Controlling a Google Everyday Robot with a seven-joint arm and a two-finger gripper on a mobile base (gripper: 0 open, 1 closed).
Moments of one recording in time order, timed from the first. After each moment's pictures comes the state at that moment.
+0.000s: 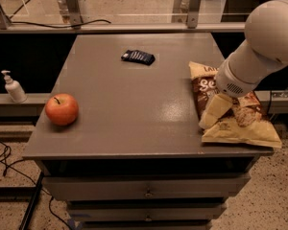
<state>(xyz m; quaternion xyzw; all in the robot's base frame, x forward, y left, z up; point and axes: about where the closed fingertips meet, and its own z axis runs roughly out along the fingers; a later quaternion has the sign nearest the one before) 0.557 -0.197 0.843 -0.53 0.82 -0.03 0.21</state>
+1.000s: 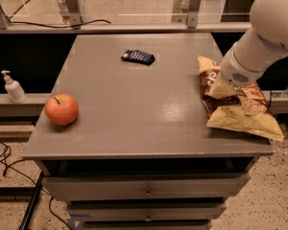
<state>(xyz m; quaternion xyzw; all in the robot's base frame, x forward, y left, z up) 0.572 -0.205 0.863 -0.54 0.81 -0.04 0.21</state>
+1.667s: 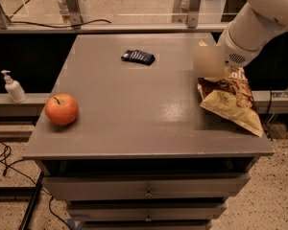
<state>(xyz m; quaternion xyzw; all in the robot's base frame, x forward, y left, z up) 0.597 -0.196 0.899 -0.57 0.79 -0.06 0.21</state>
